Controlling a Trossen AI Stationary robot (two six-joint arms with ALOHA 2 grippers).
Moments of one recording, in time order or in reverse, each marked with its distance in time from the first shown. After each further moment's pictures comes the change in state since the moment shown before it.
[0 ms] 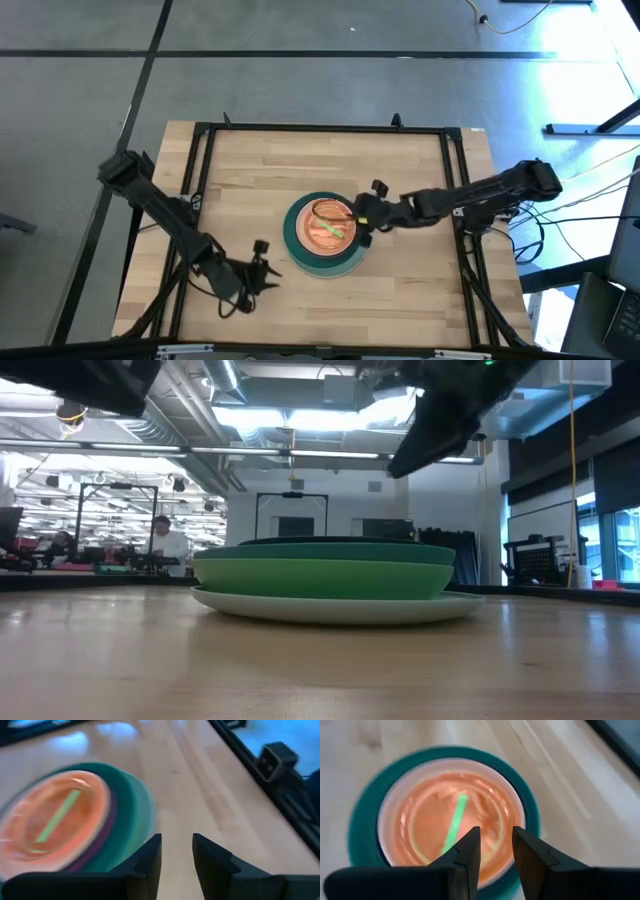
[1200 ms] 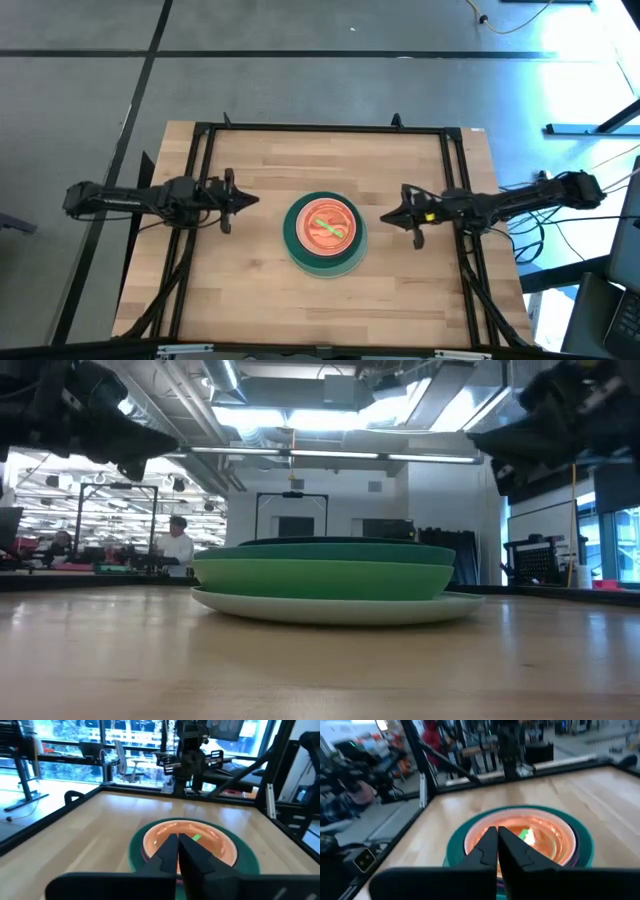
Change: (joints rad) left arm 0.756 -1.139 -0.674 0.188 0.439 0.121; right arm -0.121 -0.668 -0.868 0.946 -0.473 -0.139
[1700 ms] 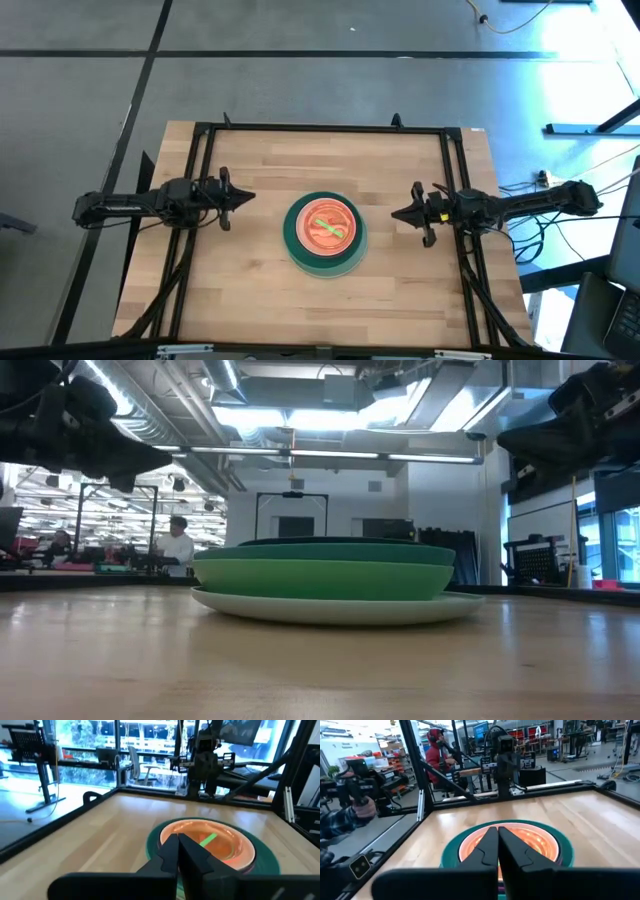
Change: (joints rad) left arm 0.050 -0.205 -0.078 -0.097 -0.027 0.013; right arm 0.002 -0.312 -0.116 -0.086 0.041 -0.052
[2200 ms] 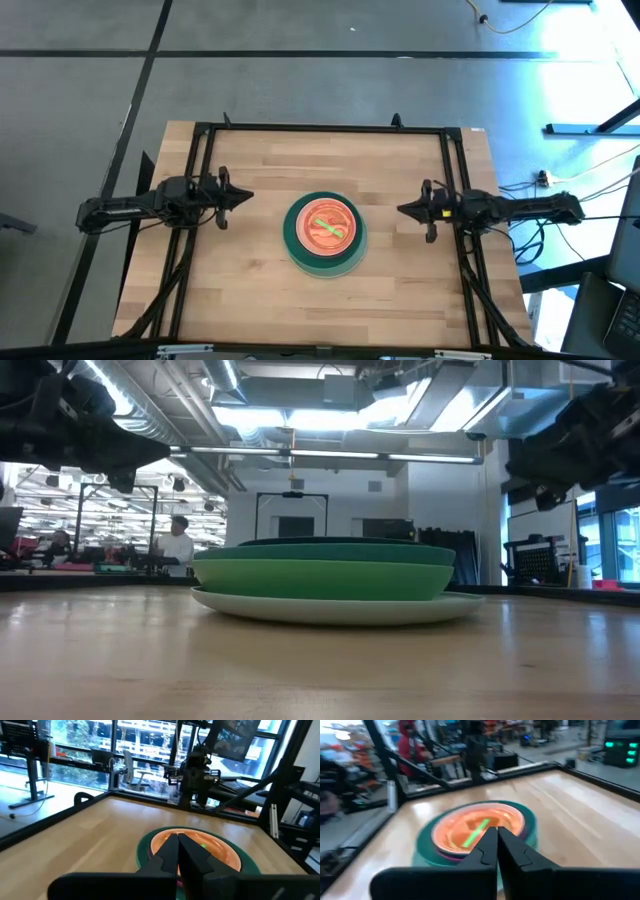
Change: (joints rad) left arm 0.055 -0.067 0.000 -0.025 0.081 -0.094; right arm 0.000 -0.337 0.001 -0.444 0.142 0.051
